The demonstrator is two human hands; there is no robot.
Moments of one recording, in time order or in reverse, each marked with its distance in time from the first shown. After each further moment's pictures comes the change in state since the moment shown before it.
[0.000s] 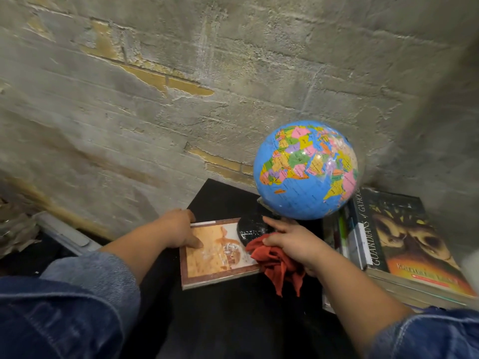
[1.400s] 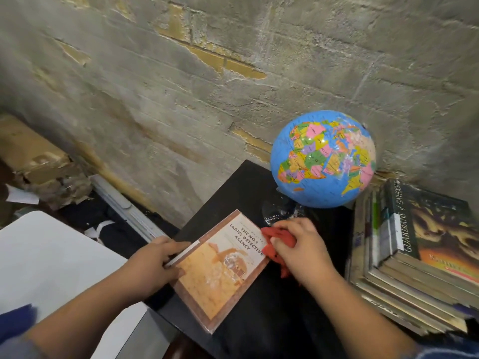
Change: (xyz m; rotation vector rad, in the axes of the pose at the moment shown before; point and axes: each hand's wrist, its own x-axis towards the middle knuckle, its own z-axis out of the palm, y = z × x) left_hand -0.151 -0.093 0.077 -0.428 0.158 0.072; right_hand -0.056 0.022 0.059 -0.366 0.211 -0.362
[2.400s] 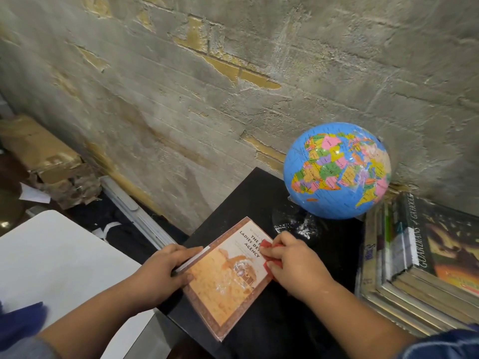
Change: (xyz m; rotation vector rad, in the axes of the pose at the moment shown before) left_hand -0.001 -0.014 0.005 -0.099 -0.032 0.016; right_hand -0.001 -0.020 0.011 -0.402 -0.313 -0.187
